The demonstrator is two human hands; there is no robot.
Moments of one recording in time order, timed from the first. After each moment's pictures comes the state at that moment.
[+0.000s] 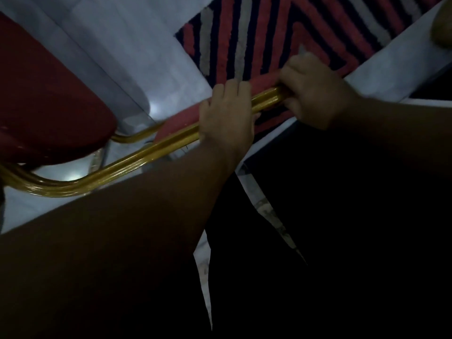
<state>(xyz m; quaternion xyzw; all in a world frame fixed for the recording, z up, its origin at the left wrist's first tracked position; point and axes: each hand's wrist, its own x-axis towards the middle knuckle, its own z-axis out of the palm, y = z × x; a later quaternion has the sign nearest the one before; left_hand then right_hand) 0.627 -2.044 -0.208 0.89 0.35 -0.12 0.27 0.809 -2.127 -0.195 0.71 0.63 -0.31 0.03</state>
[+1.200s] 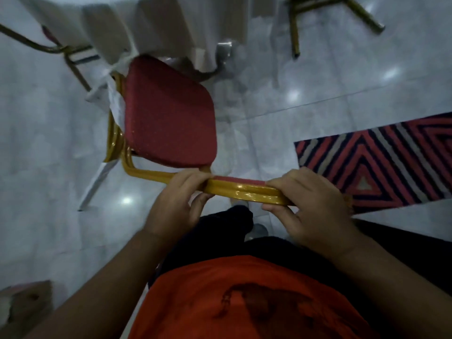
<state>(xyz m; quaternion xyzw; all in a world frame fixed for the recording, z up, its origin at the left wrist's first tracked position) 0.209 -2.048 0.172 0.83 0.47 0.14 0.27 0.483 -2.115 0.197 0.60 0.74 -0.20 -0.24</state>
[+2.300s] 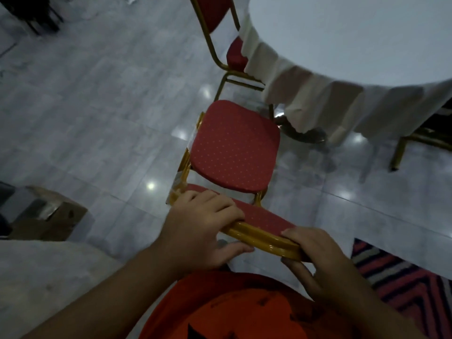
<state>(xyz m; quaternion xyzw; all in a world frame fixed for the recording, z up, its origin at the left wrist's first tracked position) 0.008 -2.155 0.309 0.79 0.58 0.18 0.06 0.283 -2.121 0.255 0.38 0.86 -0.29 -0.17</state>
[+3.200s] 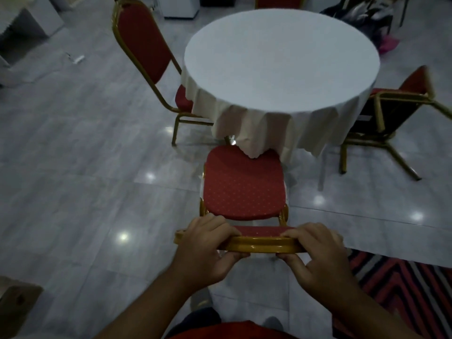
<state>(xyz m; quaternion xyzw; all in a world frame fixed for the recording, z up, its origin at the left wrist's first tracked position) 0.072 -2.083 0.271 0.79 0.51 0.29 0.14 0.333 -2.078 0.263 0.52 0.79 -0.14 -0.29</state>
